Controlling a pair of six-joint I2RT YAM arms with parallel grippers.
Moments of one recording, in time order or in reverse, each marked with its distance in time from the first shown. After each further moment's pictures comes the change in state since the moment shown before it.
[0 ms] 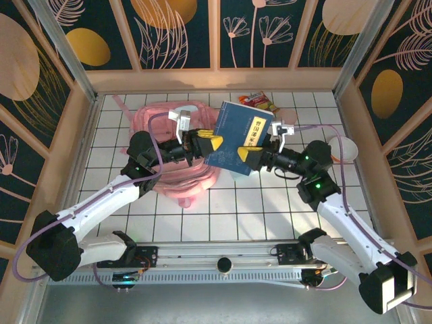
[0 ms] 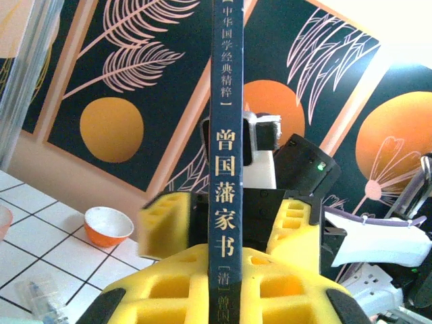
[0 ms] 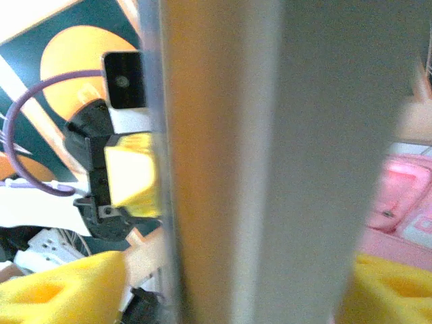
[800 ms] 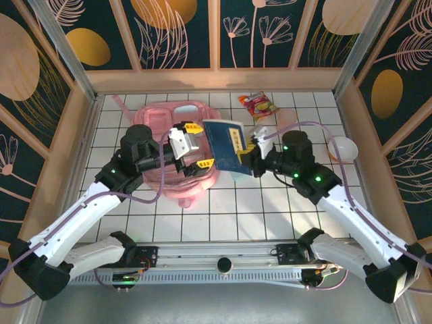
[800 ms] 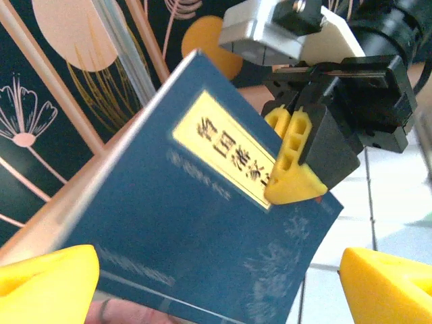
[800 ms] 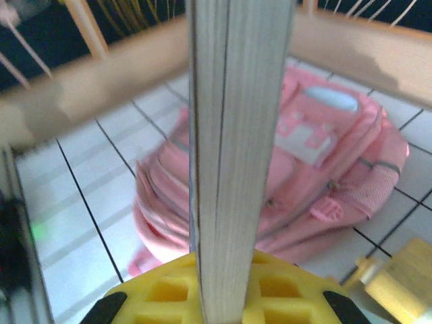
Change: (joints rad) left arm 0.005 -0.176 0.169 -0.859 -0.221 1.130; right arm 0.186 0.094 0.252 -0.771 0.435 -0.672
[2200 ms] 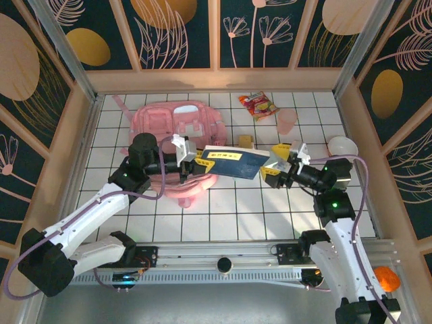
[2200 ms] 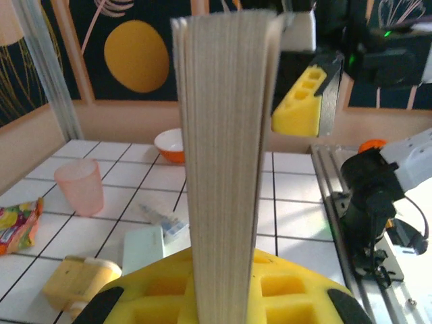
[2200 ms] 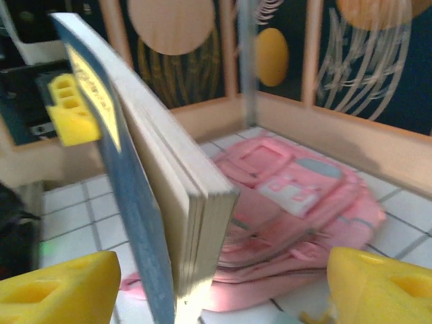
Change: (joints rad) left arm 0.041 0.044 -0.217 0.348 0.325 -0.325; right arm -0.538 -0.344 -0.400 0.436 -0.657 0.078
